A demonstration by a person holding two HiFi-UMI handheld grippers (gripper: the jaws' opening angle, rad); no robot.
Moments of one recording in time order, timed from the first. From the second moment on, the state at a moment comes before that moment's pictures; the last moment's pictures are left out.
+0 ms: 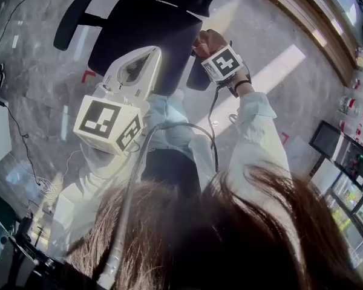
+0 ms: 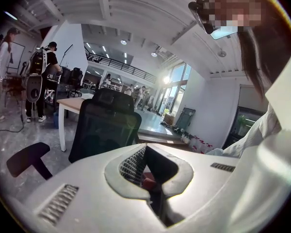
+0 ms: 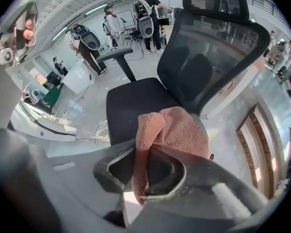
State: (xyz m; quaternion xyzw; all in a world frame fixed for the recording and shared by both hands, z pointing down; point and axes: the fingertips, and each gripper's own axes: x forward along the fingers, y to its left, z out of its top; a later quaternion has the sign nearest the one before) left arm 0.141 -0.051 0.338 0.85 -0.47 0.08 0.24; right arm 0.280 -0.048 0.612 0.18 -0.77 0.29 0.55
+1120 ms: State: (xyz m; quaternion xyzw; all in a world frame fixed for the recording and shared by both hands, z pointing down) left arm 0.172 -0.036 0.302 0.89 -0.40 0.07 0.20; right arm 0.260 0.066 0.538 0.26 -0.82 0.40 0.33
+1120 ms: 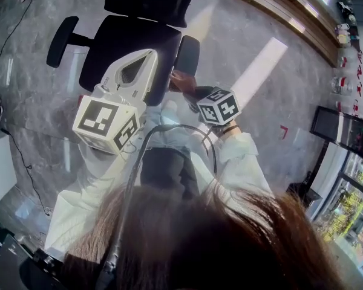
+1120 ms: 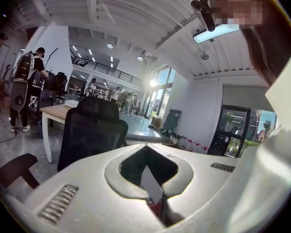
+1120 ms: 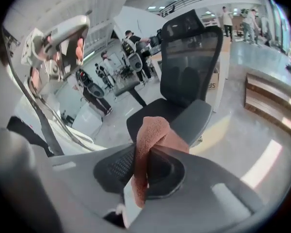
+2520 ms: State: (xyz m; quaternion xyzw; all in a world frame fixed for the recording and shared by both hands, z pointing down) left arm 0.204 -0.034 0.252 0.91 -0.38 0.04 0.15; right arm 0.279 -0.014 0.246 0.47 -0.87 0.16 0.00
